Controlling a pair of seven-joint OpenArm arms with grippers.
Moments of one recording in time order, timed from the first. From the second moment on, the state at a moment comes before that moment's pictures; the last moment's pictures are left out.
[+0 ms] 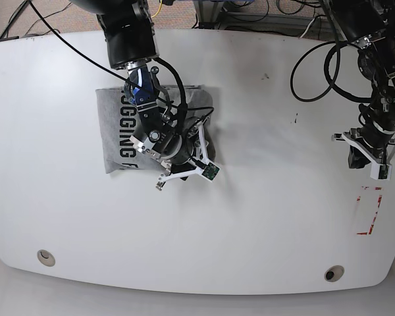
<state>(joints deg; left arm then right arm) 0.3 -15.6 -27.9 101.2 -20.8 -26.6 54.3 10.5 -2.4 -13.3 88.9 -14.1 40.8 -48.9</state>
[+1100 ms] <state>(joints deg) 1.0 -1.0 17.3 106.2 -21.2 -26.9 54.5 1.5 1.9 16.7 105.9 -13.4 40.4 -55.3</state>
